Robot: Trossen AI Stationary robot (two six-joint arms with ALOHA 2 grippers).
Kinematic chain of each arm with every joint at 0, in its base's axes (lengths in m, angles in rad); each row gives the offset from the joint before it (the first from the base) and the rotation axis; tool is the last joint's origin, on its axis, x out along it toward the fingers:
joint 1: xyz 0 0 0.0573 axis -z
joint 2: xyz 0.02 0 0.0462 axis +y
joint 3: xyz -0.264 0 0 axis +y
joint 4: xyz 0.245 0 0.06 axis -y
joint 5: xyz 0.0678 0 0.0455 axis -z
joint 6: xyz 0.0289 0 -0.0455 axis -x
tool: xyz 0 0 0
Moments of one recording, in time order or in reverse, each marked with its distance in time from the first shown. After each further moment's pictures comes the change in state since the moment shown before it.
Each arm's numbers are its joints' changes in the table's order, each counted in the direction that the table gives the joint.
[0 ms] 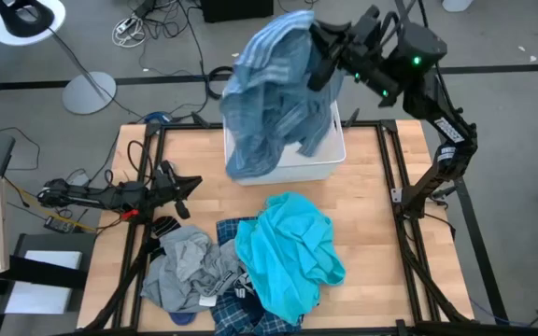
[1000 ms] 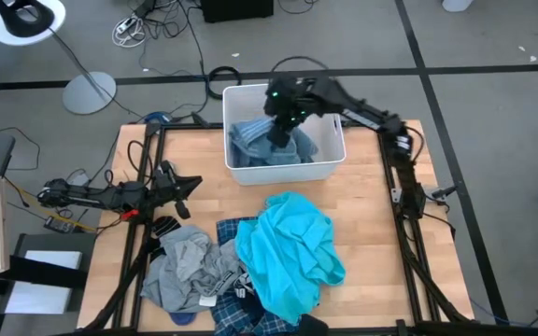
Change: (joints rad) left arm 0.000 0.000 0.000 0.001 0.000 0.000; right arm 0.154 0.466 0.002 -0.894 -0.284 -0.284
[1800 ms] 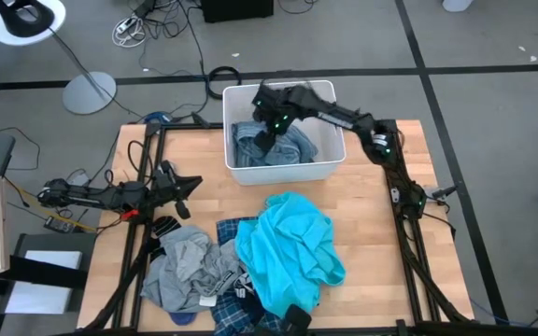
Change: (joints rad) left arm 0.000 0.000 0.000 -0.001 0.000 0.000; right arm 0.045 0.159 0.000 0.082 -0.156 -0.152
